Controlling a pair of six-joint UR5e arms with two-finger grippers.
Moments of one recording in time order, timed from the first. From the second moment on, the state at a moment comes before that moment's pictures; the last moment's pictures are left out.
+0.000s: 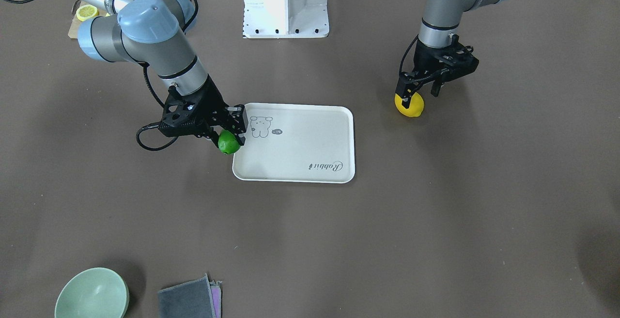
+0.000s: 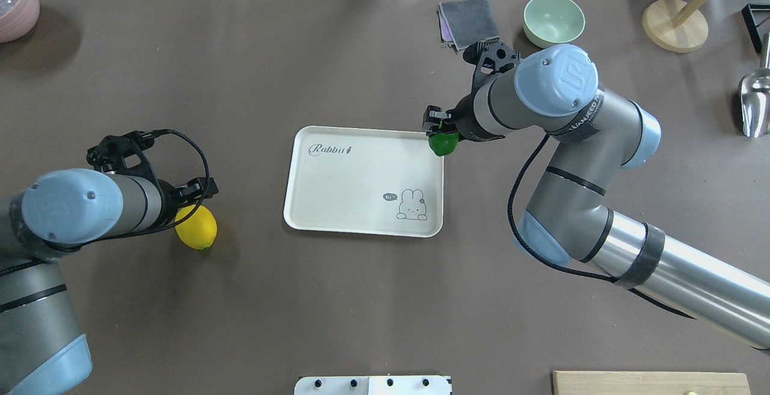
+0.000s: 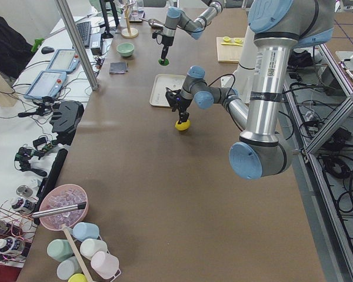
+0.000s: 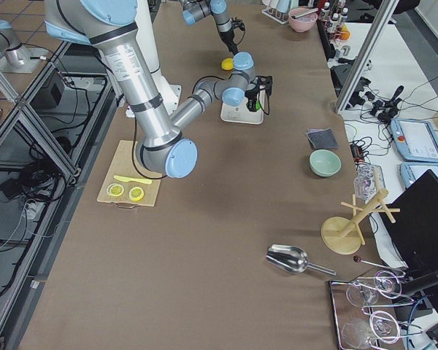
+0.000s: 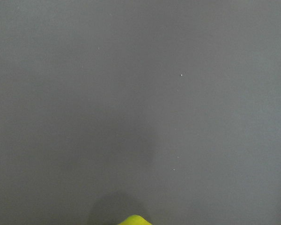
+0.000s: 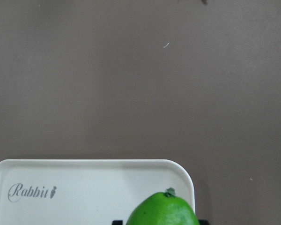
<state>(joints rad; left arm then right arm) -0.49 -1.70 -2.03 -1.76 -1.58 -1.64 0.66 -1.03 1.67 -1.16 1.87 1.31</state>
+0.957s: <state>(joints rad) -0.41 -1.70 -1.97 -1.75 -1.56 -1.67 0.57 -0.99 1.64 -1.15 1.76 1.35</state>
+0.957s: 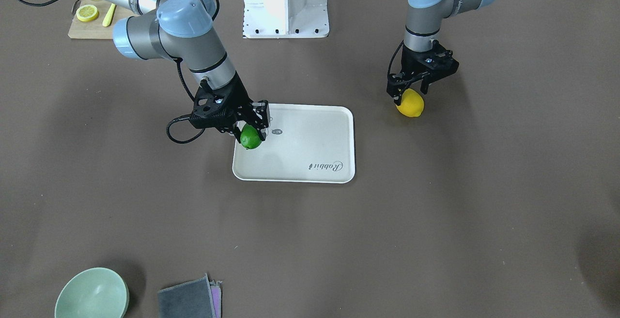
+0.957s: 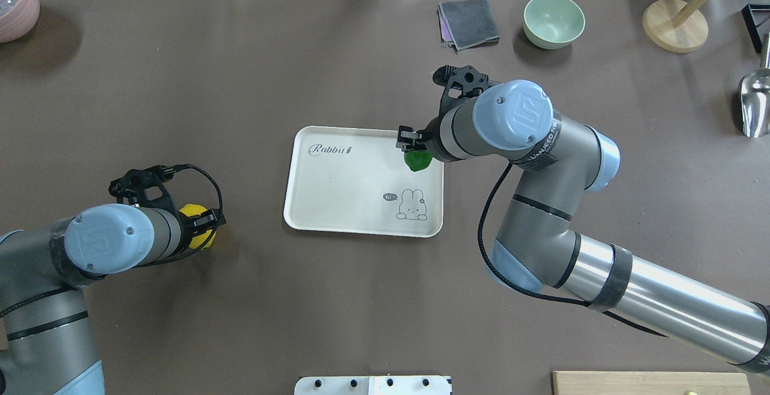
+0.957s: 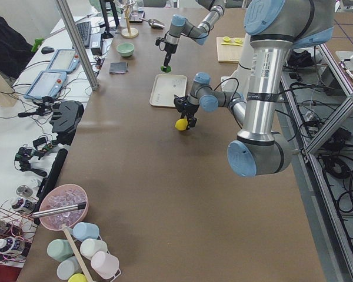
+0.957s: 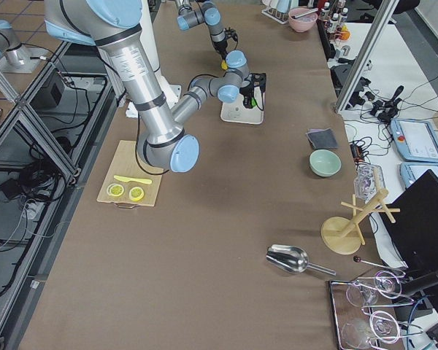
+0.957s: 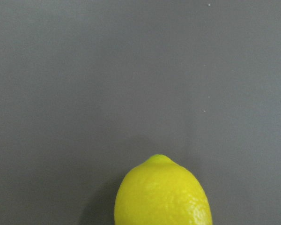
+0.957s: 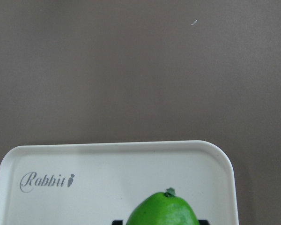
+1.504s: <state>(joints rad) -0.47 -1.70 -2.04 -1.75 -1.58 -1.62 0.53 -0.99 1.63 -1.15 1.74 1.36</state>
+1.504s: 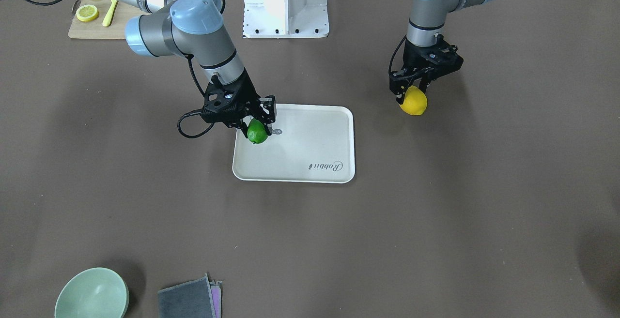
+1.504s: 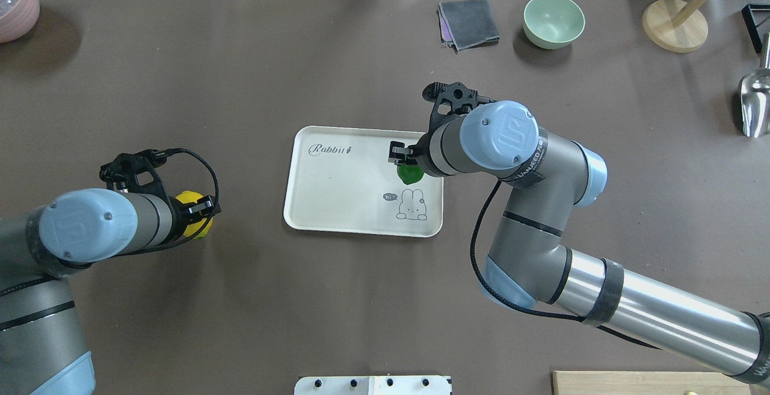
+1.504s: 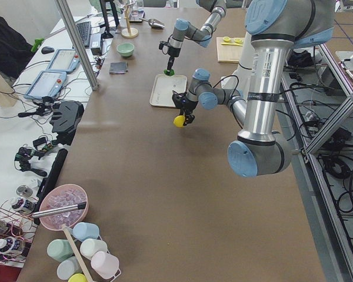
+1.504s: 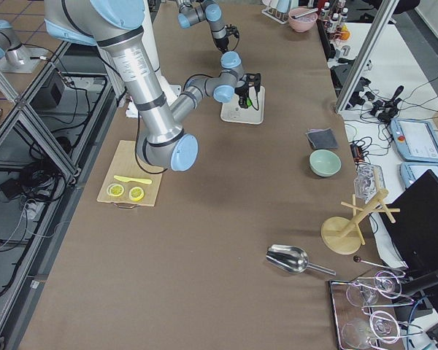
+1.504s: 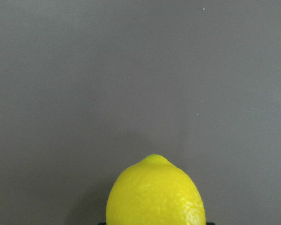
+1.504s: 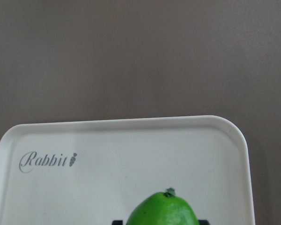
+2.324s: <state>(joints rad) -0.50 -2.04 -1.97 -1.62 -1.60 -1.60 0.51 -0.95 1.52 -1.15 1.71 1.37</state>
